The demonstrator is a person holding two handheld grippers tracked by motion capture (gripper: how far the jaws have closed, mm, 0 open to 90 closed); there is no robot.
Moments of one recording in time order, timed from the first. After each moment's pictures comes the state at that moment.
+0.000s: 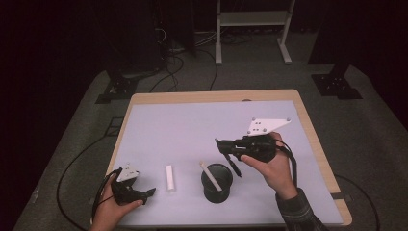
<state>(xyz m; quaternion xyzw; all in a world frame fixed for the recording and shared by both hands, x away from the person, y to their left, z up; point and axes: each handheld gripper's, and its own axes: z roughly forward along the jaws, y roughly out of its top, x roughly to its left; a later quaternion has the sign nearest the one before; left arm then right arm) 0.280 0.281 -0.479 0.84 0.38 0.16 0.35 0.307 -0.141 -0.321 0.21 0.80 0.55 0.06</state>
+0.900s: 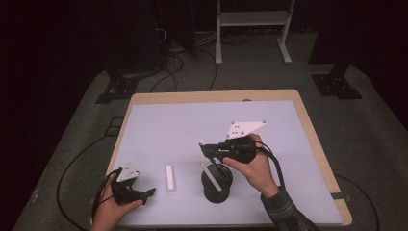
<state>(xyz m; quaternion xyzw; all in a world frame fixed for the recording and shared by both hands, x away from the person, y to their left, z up) 0.280 0.281 -0.479 0.84 0.38 0.16 0.35 0.319 -0.102 -0.342 0.19 0.82 0.54 0.04</state>
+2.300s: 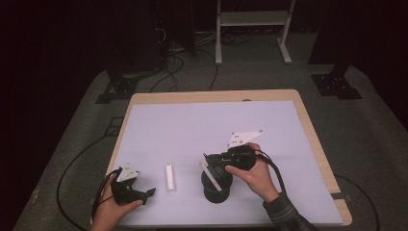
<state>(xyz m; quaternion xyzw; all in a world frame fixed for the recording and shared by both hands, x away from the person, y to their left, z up) 0.280 0.281 -0.479 0.84 0.38 0.16 0.35 0.325 -0.108 -0.389 0.21 0.83 0.52 0.01</state>
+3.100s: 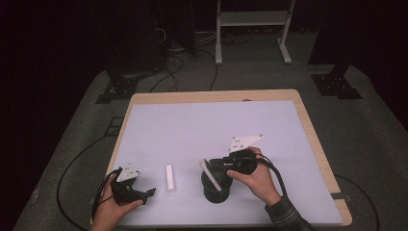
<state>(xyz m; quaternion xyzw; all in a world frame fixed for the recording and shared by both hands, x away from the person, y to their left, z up) 0.280 0.281 -0.479 0.84 0.38 0.16 0.35 0.320 -0.112 -0.400 0.21 0.84 0.51 0.01</state>
